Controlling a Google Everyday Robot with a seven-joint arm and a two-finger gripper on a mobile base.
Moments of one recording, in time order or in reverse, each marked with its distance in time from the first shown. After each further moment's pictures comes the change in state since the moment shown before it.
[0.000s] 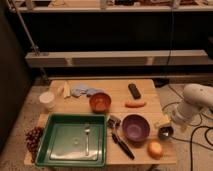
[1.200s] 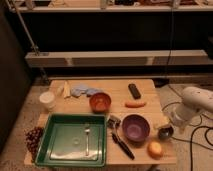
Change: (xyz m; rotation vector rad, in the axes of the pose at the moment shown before) arm 0.005 0.005 0.026 0.008 -0.015 0.013
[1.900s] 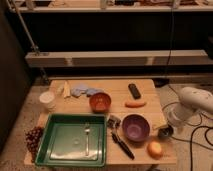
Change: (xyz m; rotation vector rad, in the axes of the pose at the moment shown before) arm 0.001 -0.002 0.009 -0.001 -0.019 -0.004
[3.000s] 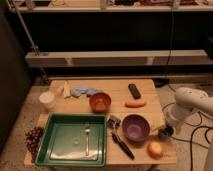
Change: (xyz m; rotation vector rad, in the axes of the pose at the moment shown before) arm 0.003 -0.002 0.012 -0.016 -0.031 -0.005
